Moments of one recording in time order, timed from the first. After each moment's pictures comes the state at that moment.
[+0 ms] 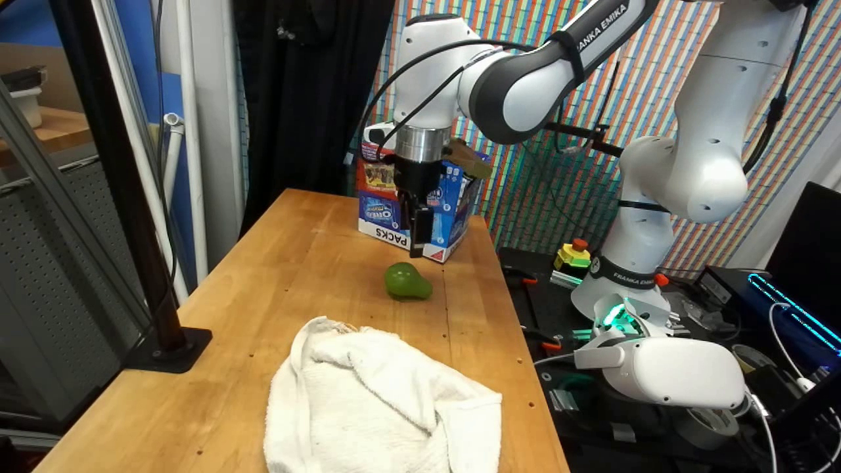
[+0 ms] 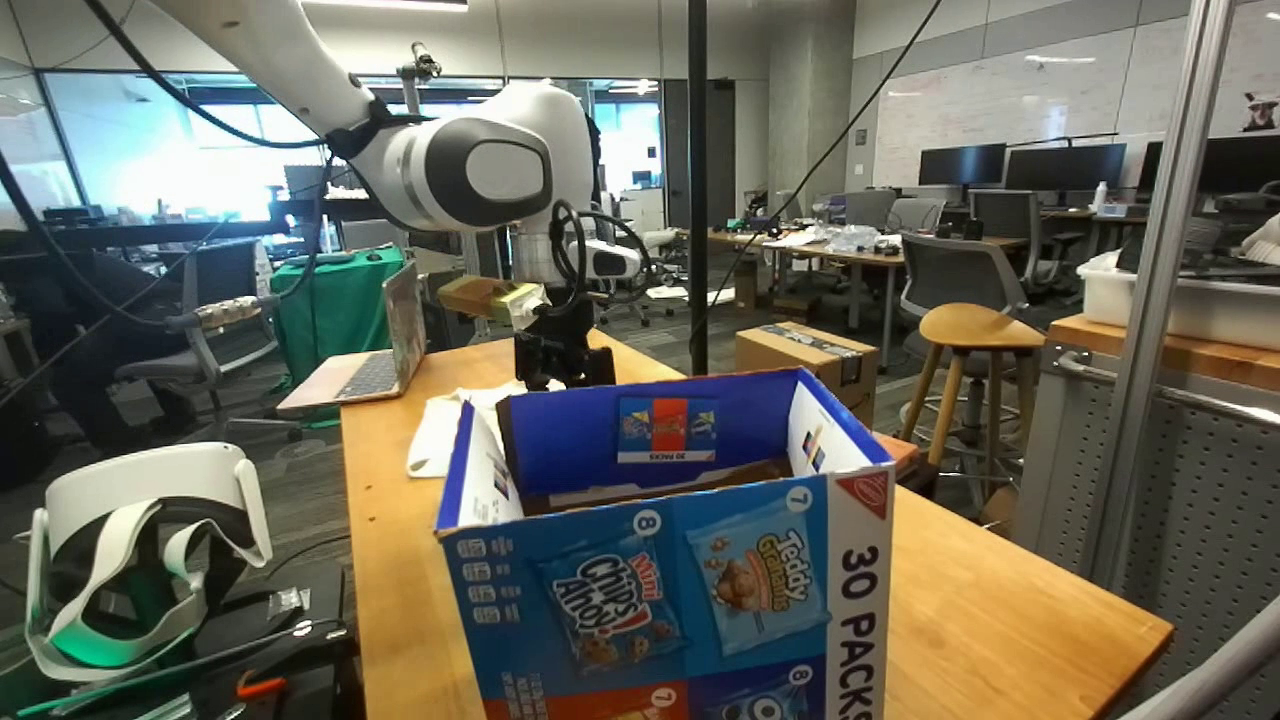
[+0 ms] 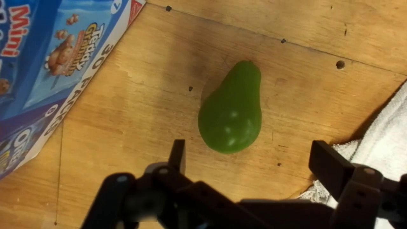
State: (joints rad) arm 0.16 0.00 0.16 -2.34 -0.06 2.30 -0.02
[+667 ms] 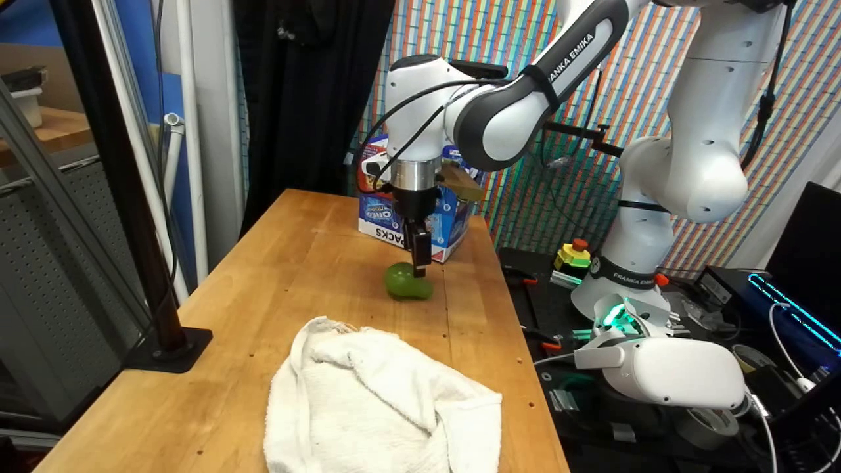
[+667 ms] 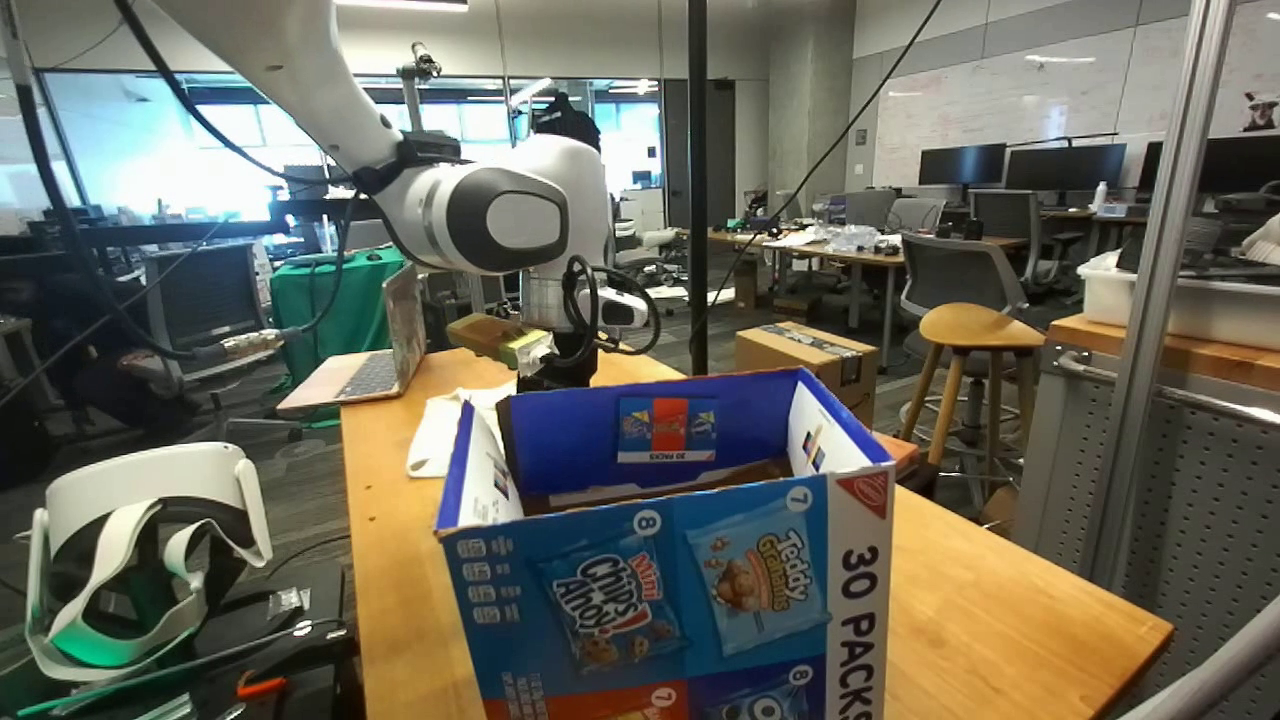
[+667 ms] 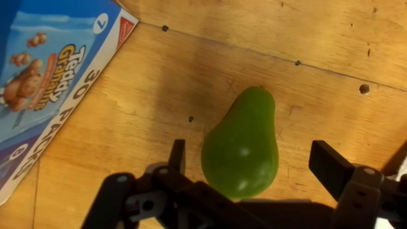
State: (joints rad) arm 0.16 0.10 0.14 -2.34 -0.07 2.31 -0.02
